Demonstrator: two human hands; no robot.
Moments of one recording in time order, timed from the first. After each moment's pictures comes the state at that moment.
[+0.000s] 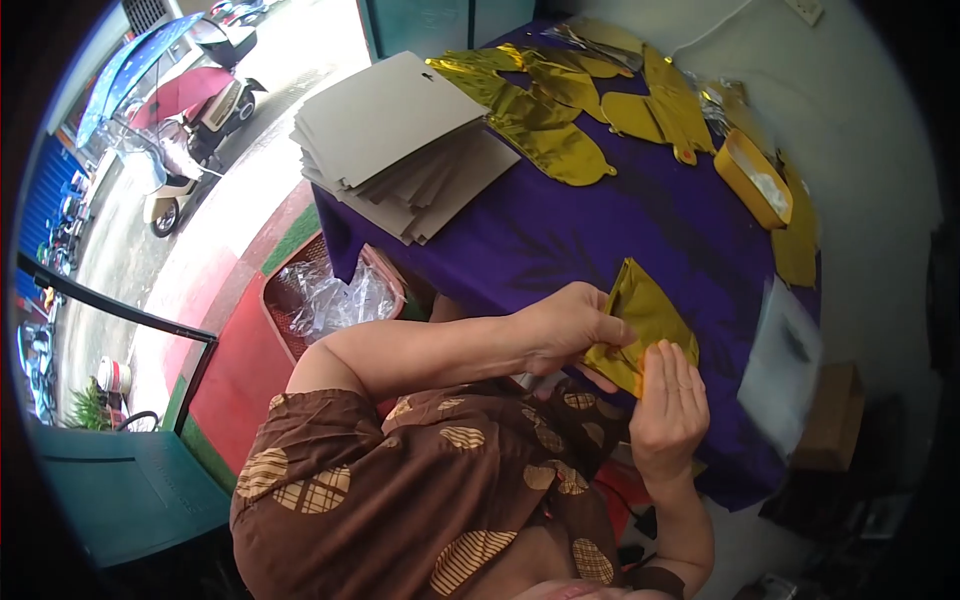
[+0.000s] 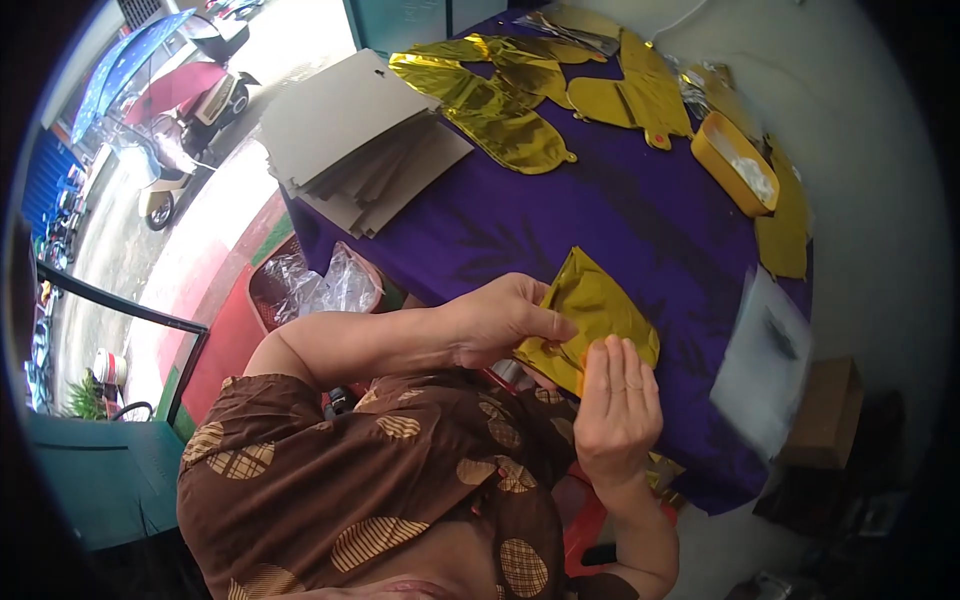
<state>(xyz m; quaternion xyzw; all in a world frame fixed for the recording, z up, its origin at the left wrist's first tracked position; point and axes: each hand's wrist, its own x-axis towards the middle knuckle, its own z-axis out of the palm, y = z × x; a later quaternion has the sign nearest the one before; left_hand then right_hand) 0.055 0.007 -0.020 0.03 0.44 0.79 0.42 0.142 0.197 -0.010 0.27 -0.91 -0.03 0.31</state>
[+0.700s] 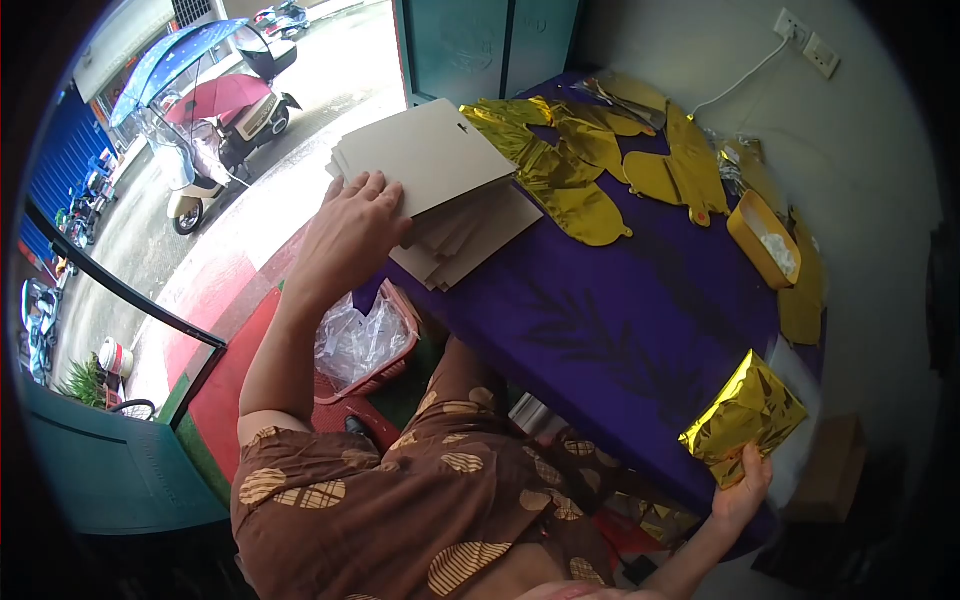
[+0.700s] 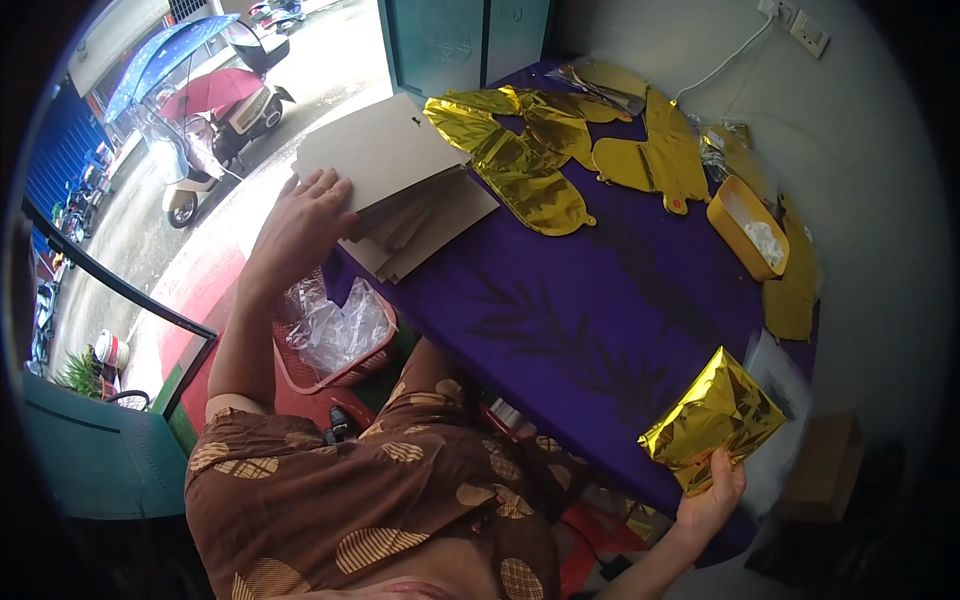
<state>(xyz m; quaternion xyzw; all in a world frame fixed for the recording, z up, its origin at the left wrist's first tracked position) 0.046 -0.208 0.037 0.04 0.98 -0.01 -0.19 0.152 0.337 -0.030 -0.11 -0.57 0.80 0.16</state>
